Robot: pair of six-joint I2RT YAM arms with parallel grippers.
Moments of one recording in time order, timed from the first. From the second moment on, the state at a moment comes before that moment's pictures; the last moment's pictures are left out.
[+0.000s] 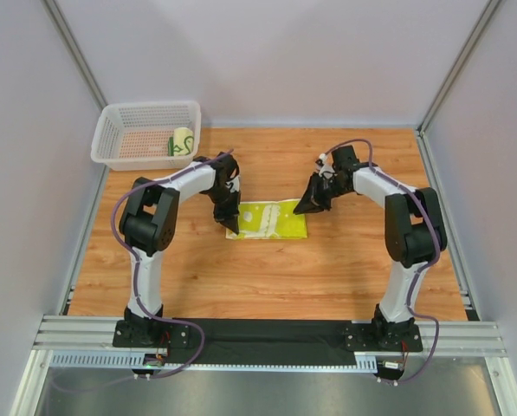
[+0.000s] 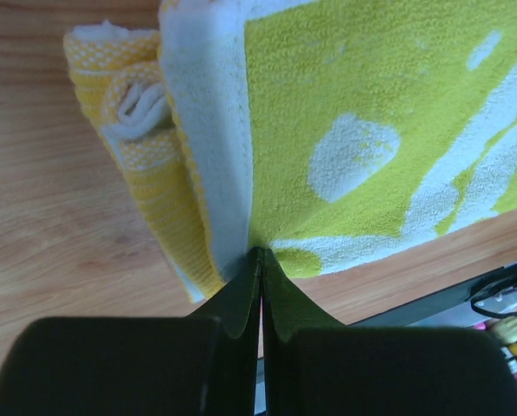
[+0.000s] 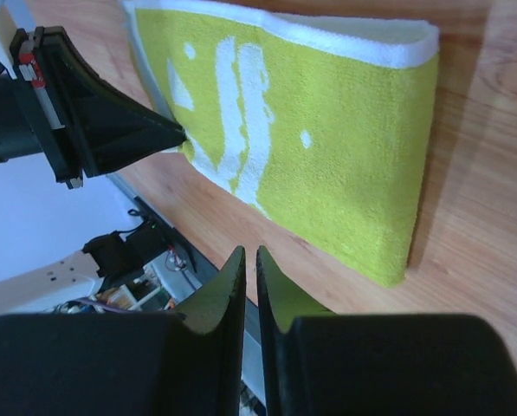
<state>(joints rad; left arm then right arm) -0.43 2.08 1.51 -0.92 0.36 -0.41 0.22 1.91 1.32 -0.58 -0.76 0.53</state>
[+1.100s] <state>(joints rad) -0.32 2.10 1.47 -0.87 0.46 -0.28 0.22 2.03 1.16 -0.48 -0.78 0.59</state>
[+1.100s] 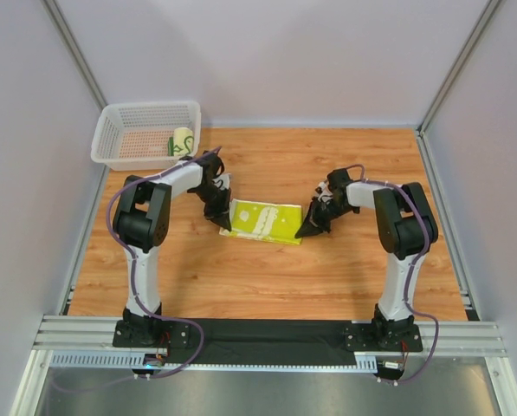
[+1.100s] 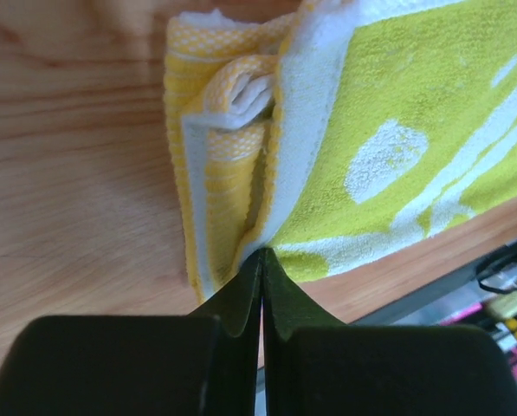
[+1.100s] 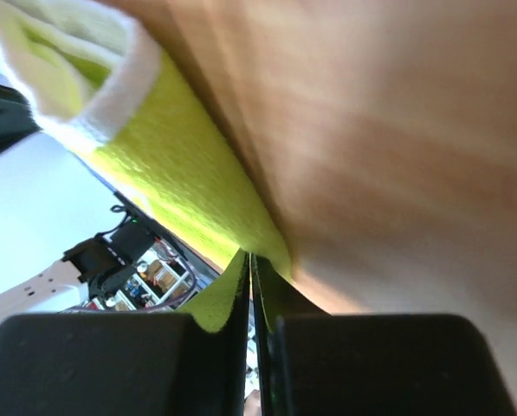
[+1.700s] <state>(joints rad) -0.35 2.07 1.70 -1.03 0.13 -0.20 0.27 2.02 1.50 -0.66 -0.76 0.56</state>
